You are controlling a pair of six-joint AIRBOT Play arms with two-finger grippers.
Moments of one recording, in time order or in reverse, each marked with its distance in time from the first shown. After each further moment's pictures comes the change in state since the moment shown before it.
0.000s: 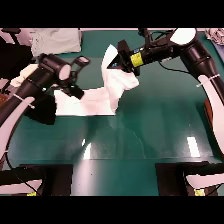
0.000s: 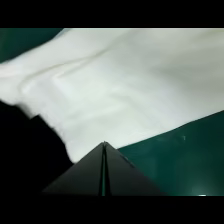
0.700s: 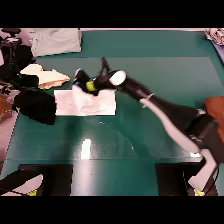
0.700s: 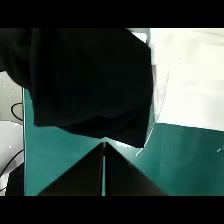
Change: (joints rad) left arm 0.319 0.260 0.001 0.035 -0.114 -0.185; right arm 0.364 -0.351 0.006 0.148 -0.673 -0.003
